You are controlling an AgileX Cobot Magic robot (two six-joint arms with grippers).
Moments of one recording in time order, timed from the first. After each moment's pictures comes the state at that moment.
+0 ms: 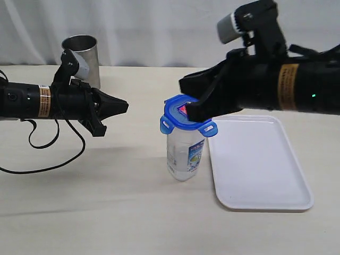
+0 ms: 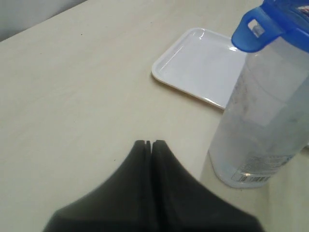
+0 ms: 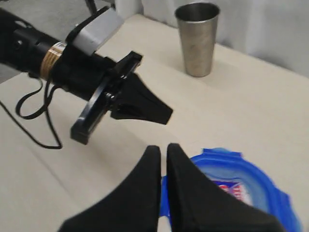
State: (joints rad) left arm -0.14 1.94 -0.93 1.39 -0.86 -0.82; right arm 0.48 1.35 -0.85 -1.71 -0.34 1.68
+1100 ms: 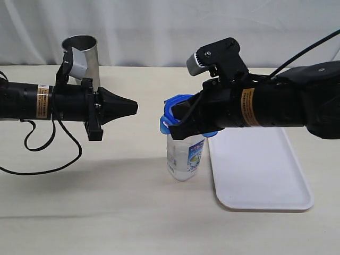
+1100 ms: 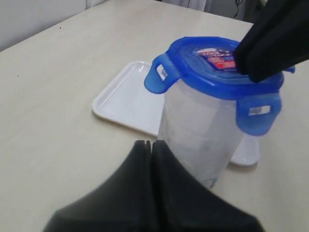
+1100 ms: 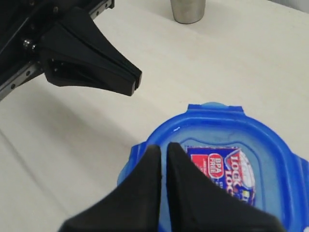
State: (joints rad) left arm -0.14 1.94 -0.93 1.44 -1.09 -0.81; right arm 0.51 1.52 -0.86 -1.73 -0.26 1.70
